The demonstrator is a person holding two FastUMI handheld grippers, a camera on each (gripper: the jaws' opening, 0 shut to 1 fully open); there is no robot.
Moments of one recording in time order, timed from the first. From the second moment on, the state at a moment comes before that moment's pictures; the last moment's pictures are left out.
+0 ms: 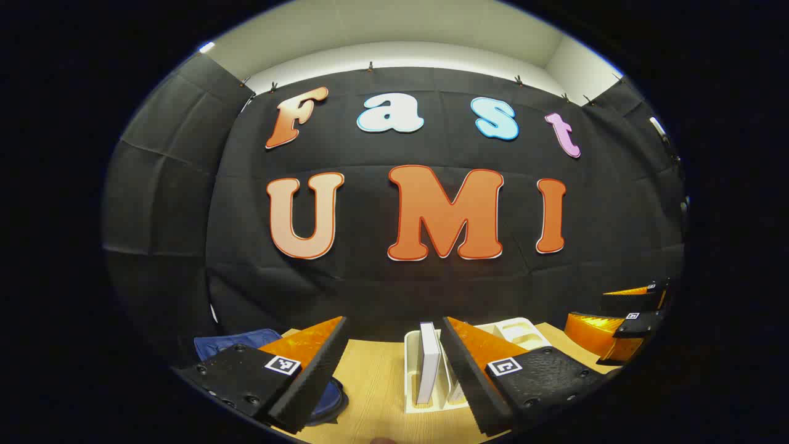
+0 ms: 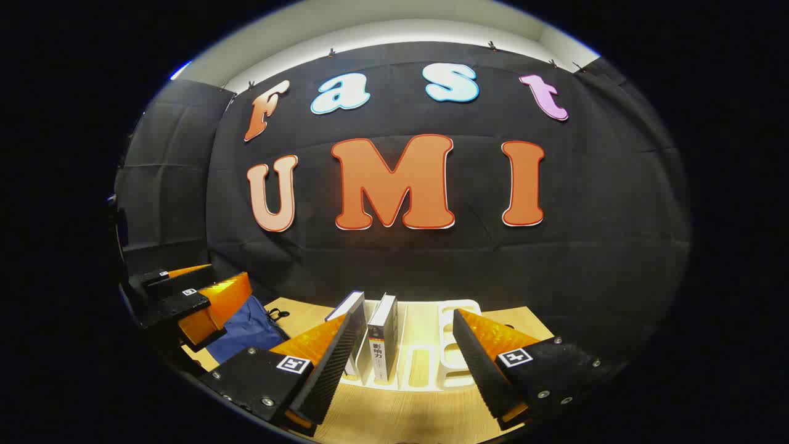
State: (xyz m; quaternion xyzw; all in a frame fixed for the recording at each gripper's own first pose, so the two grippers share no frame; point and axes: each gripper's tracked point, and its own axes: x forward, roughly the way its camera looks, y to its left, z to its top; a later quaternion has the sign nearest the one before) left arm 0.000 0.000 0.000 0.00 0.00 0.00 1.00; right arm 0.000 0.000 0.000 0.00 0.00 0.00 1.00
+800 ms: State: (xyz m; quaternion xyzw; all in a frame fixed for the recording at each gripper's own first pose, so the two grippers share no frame) left arm 0.003 0.004 -0.006 0.00 0.01 -0.01 1.00; right arm 0.009 0.002 -0.011 -0.01 0.01 -0.01 1.00
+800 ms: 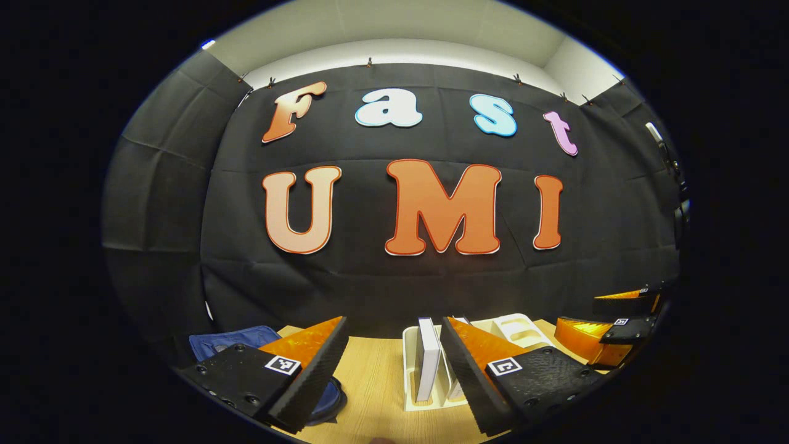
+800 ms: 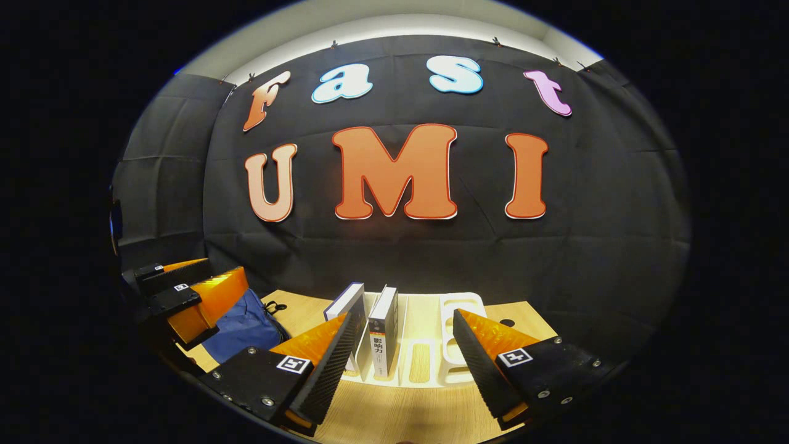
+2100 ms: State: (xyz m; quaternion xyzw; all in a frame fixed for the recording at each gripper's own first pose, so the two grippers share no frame) left arm -0.009 0.012 -0.007 0.00 0.00 -0.01 1.00; right arm 0.000 -0.004 -0.020 -0.01 0.03 -0.02 1.00
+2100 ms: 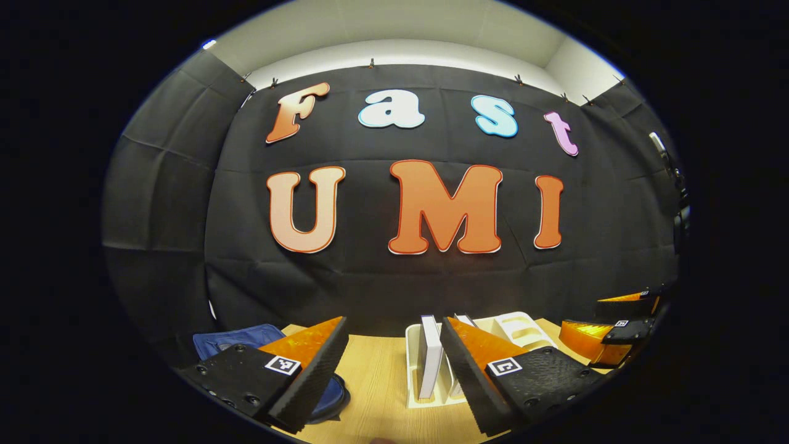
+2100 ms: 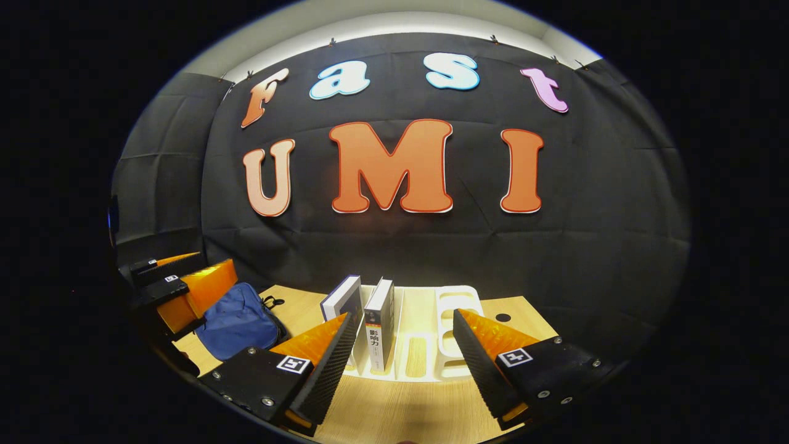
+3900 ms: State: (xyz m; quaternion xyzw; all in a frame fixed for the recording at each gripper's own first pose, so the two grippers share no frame) left arm 0.000 0.146 -0.289 0.31 0.35 -0.03 0.88; right arm 0.037 -0.021 -0.065 -0.01 0.09 -0.08 0.99
